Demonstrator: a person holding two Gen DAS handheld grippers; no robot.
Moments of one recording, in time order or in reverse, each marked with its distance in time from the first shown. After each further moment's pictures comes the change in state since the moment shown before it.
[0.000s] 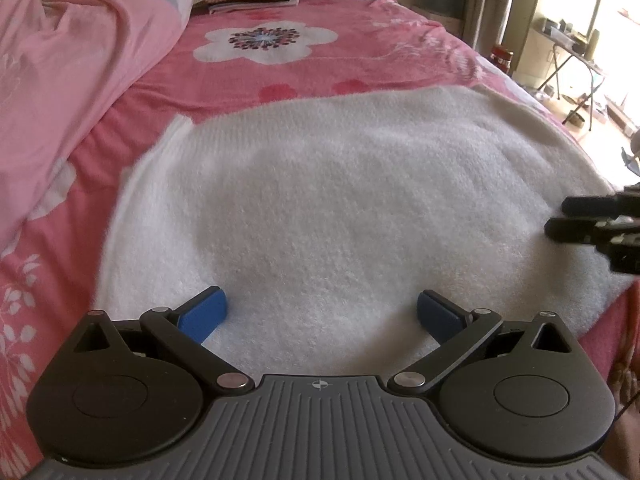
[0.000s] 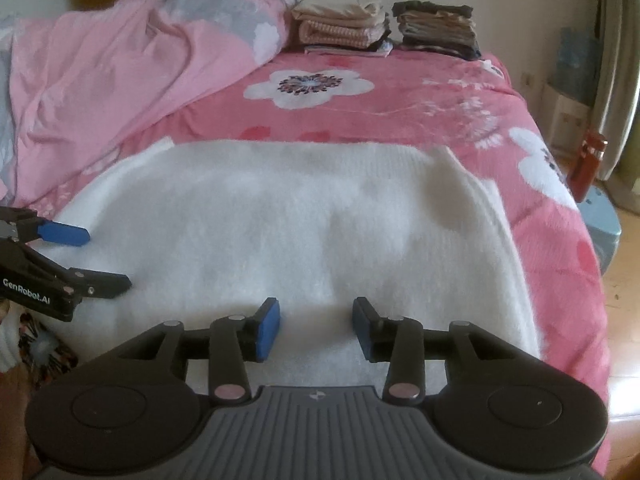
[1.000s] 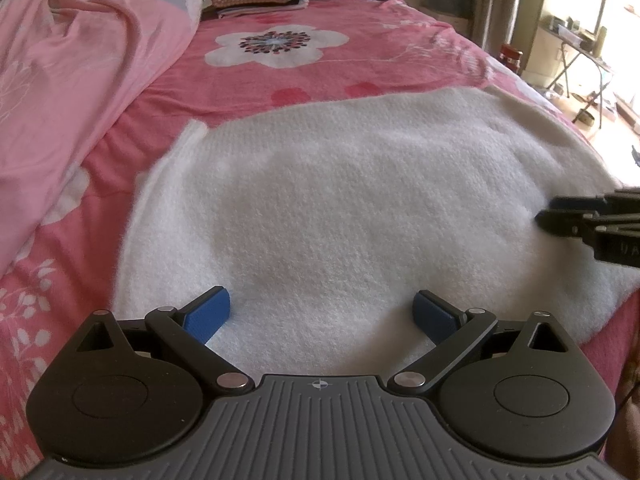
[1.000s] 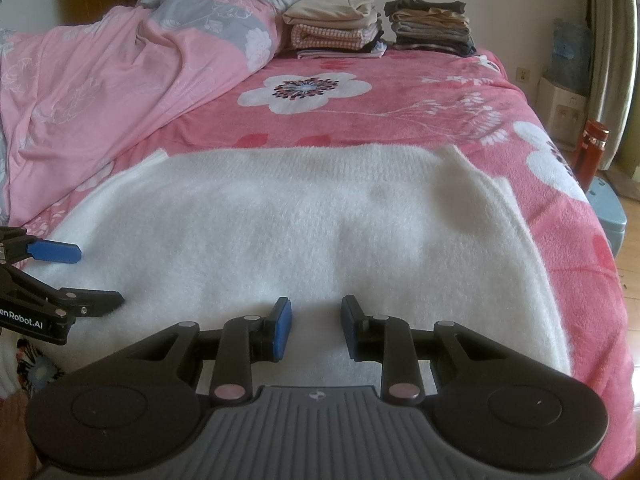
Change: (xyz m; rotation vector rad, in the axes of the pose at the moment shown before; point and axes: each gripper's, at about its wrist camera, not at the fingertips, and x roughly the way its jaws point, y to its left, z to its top) left arm -0.005 0.005 0.004 -0.001 -0.017 0.042; right arm 0.022 0.000 -0.001 0.052 -0.010 0.004
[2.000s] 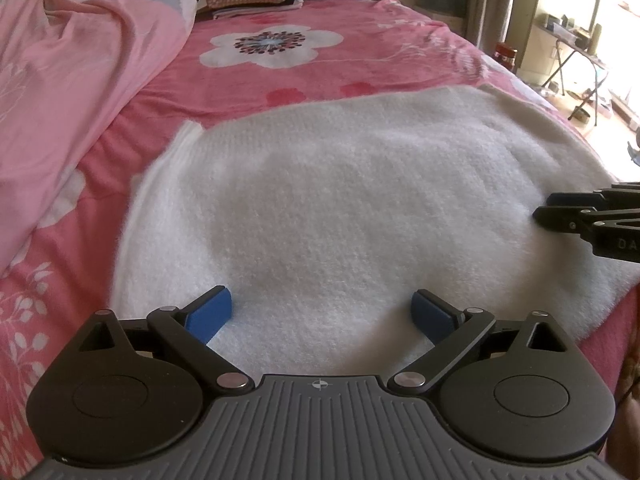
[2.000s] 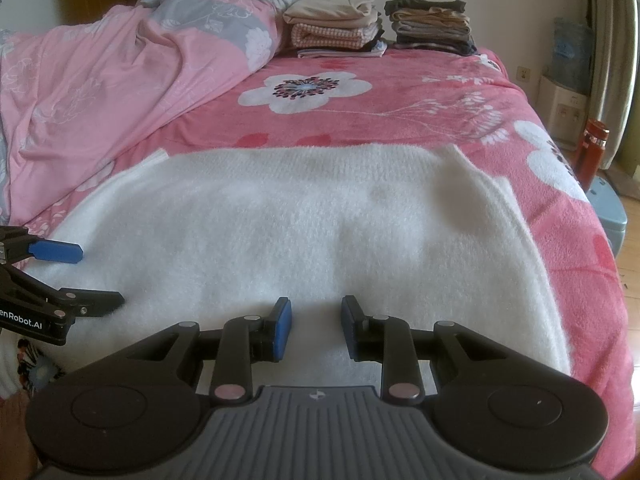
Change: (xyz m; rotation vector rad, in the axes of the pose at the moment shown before) left arm 0.005 0.000 -0.003 0.025 0.006 -0.015; right arm 0.001 0.001 0.001 0.001 0.003 -0.001
